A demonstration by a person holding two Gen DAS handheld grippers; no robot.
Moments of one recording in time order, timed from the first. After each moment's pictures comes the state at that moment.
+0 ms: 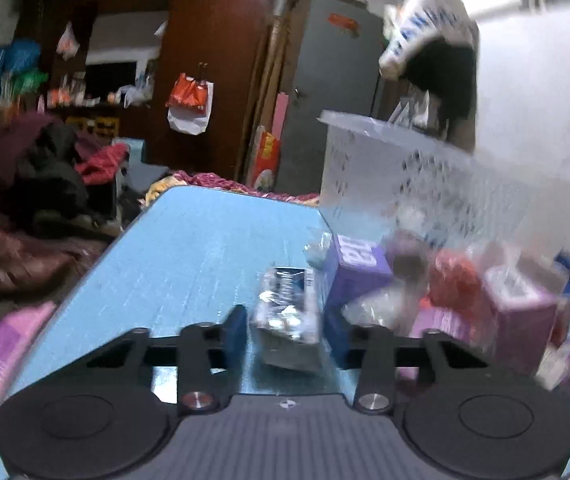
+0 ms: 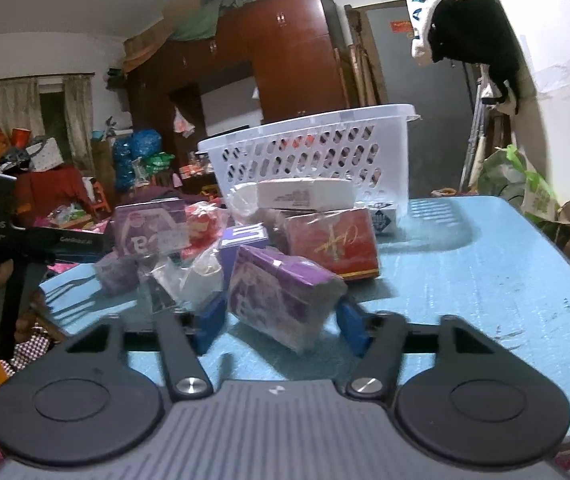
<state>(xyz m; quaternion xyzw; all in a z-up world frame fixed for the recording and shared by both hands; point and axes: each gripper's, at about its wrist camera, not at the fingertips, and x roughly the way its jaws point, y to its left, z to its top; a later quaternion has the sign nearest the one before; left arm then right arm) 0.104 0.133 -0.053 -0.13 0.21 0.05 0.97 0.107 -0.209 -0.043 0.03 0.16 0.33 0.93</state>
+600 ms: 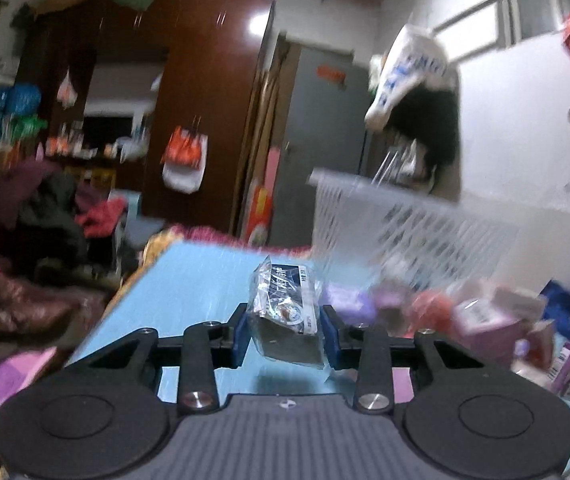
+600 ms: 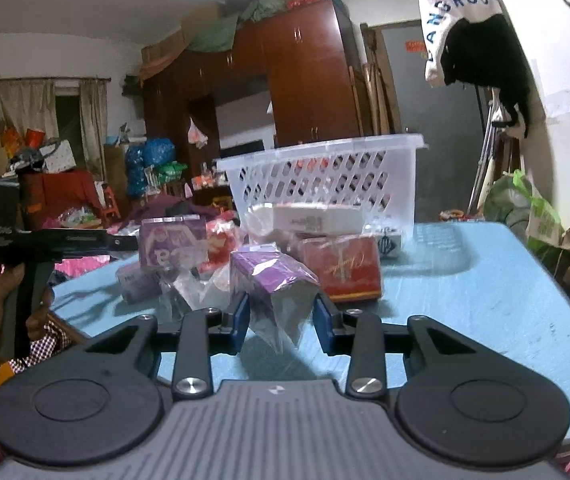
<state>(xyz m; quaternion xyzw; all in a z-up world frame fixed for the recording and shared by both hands) 0.070 0.116 -0.038 -0.09 0.11 0.05 0.99 0.087 -0.219 -0.031 0.03 0.12 0.34 0.93</state>
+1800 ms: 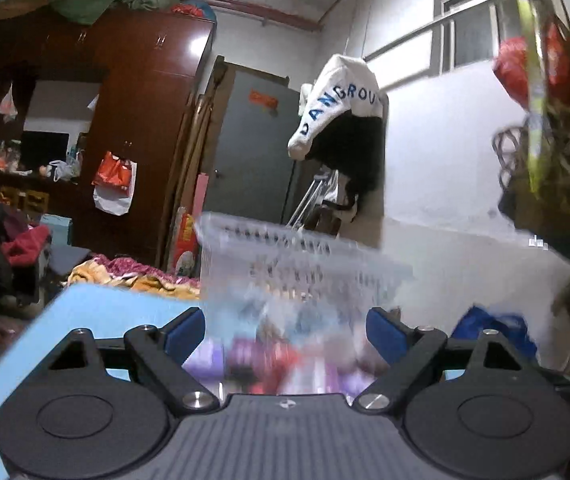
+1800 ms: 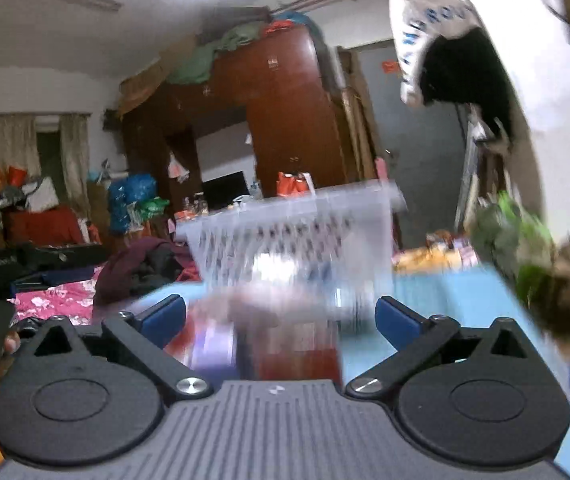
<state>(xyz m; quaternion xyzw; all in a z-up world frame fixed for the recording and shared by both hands) 0.075 0.047 -0.008 -0.09 0.08 -0.05 0.99 0.127 -0.223 -0.013 0.07 0.10 0.31 0.94</state>
